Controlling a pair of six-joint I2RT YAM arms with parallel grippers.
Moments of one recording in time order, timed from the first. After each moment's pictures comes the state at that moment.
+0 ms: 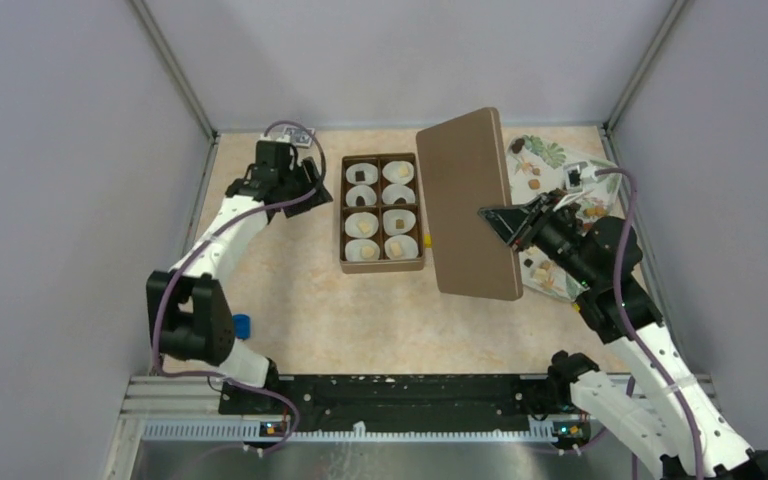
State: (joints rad) left arm -0.16 1.48 1.26 -0.49 0.13 -0.50; right arm 0.40 0.69 0.77 -0.04 -0.32 0.62
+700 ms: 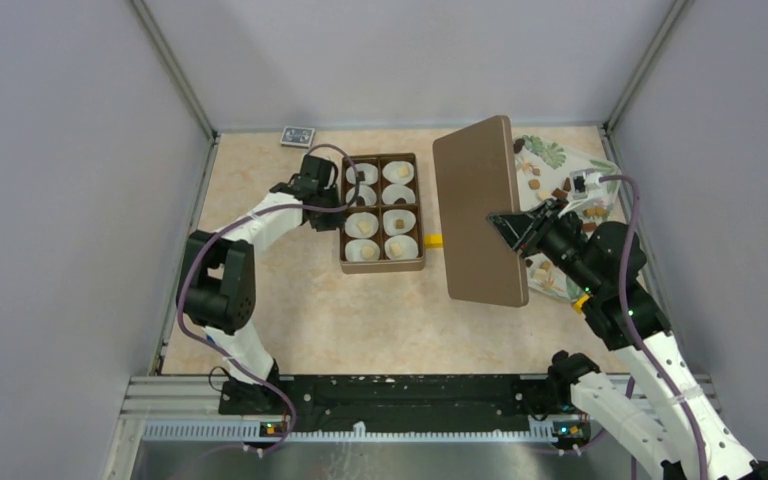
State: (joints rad) left arm -0.30 1.74 1.23 -0.45 0.01 -0.45; right arm 0.40 0.63 0.80 -0.19 -0.21 0.59
